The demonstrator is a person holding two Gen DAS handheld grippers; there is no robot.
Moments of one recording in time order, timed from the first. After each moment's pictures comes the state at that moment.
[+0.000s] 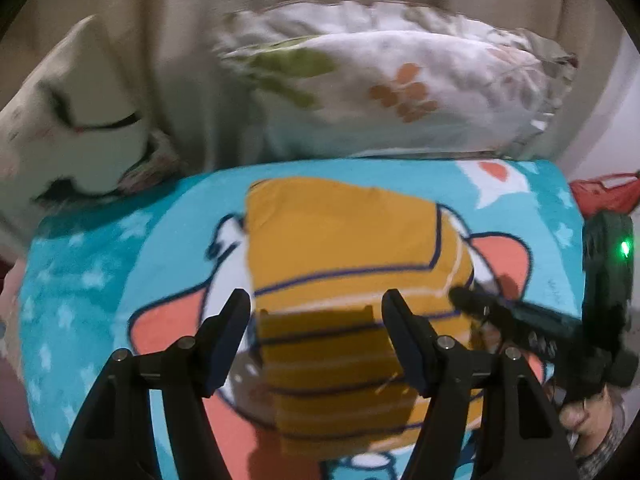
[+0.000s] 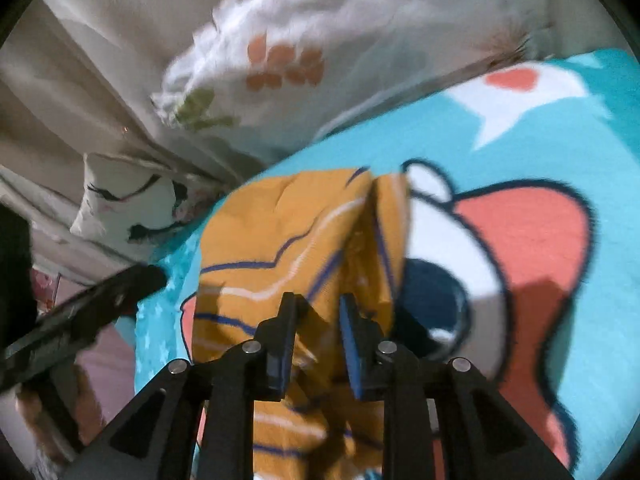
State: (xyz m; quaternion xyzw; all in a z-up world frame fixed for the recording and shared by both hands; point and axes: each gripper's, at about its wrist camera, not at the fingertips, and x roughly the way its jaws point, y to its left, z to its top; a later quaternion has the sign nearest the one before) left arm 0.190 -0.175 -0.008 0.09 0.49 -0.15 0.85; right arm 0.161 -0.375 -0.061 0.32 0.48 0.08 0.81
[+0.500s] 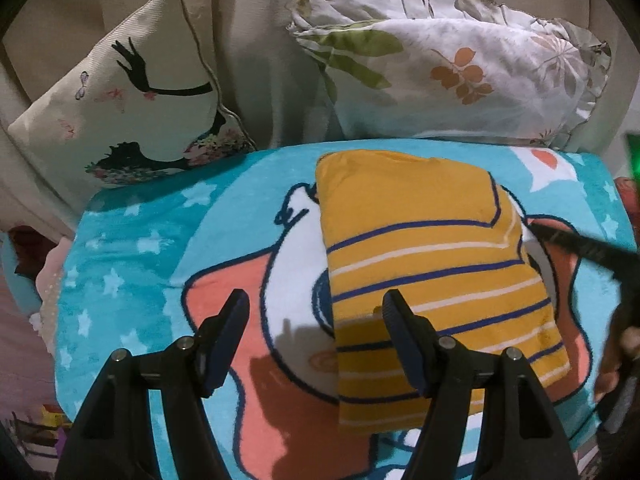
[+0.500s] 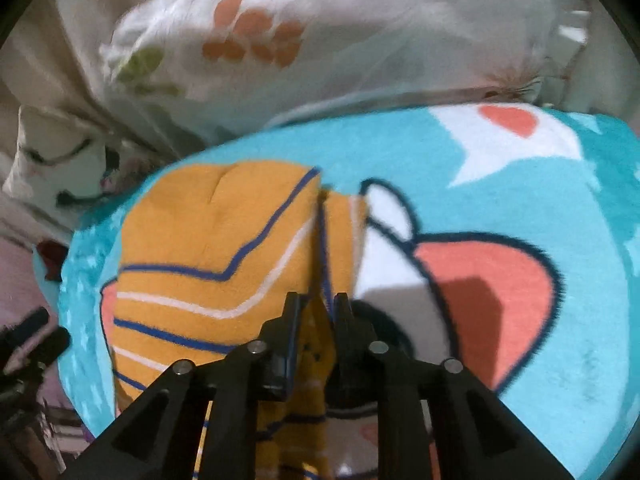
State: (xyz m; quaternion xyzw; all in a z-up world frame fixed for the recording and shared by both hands) left arm 0.168 -0.148 -0.015 0.13 0.48 -0.07 0.87; right arm 0.188 -0.379 -0.048 0.21 0.51 -0.01 0.84
